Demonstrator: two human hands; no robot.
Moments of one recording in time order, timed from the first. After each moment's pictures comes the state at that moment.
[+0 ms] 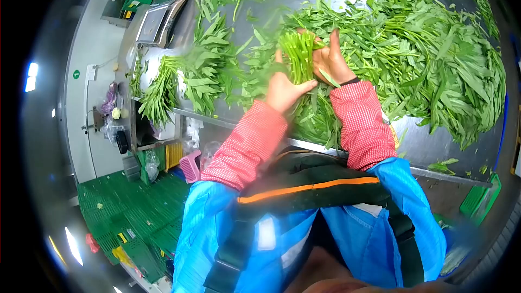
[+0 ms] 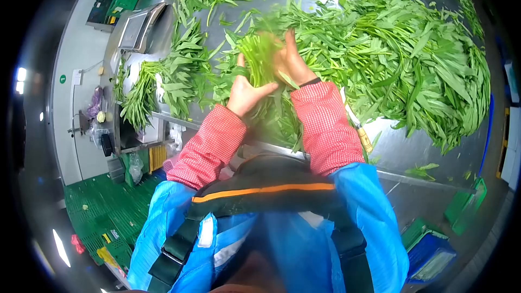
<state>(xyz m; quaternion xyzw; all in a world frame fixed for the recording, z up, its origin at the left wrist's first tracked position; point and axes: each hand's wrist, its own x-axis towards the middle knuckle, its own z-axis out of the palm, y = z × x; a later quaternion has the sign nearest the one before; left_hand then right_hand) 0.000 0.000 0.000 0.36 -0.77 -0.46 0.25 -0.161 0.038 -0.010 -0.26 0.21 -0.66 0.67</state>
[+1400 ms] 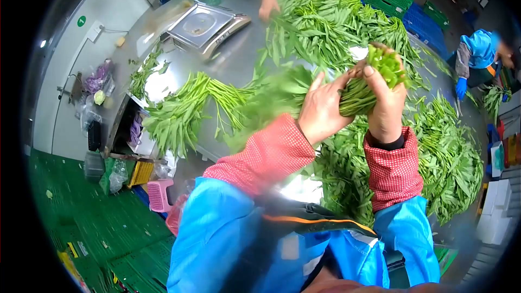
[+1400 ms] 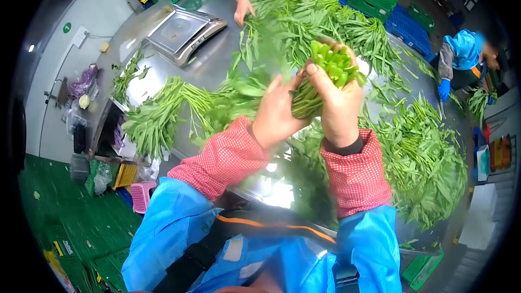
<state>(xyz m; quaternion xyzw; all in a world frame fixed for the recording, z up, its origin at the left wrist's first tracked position) 0.113 -0.227 0.142 0.24 -0.85 -0.32 0.34 -0.003 -0.173 0.197 -0.43 0.42 -0.75 0.29</state>
